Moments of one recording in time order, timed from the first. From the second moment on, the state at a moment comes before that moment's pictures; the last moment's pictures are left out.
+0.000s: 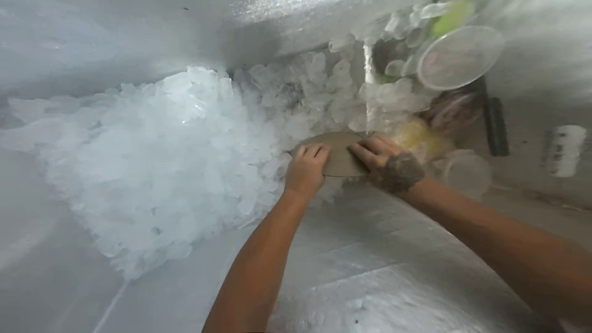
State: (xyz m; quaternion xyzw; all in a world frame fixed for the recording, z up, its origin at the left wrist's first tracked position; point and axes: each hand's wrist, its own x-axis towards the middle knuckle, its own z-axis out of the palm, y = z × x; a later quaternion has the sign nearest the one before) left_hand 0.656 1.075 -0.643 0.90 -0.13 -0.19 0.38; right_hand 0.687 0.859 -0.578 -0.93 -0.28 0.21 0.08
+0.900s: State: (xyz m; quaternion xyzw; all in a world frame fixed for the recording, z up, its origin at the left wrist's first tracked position) left_hand 0.749 1.119 -0.551 0.86 -0.05 -0.08 0.50; right_hand 0.714 0.892 -0.452 -0.96 0.00 0.24 0.12
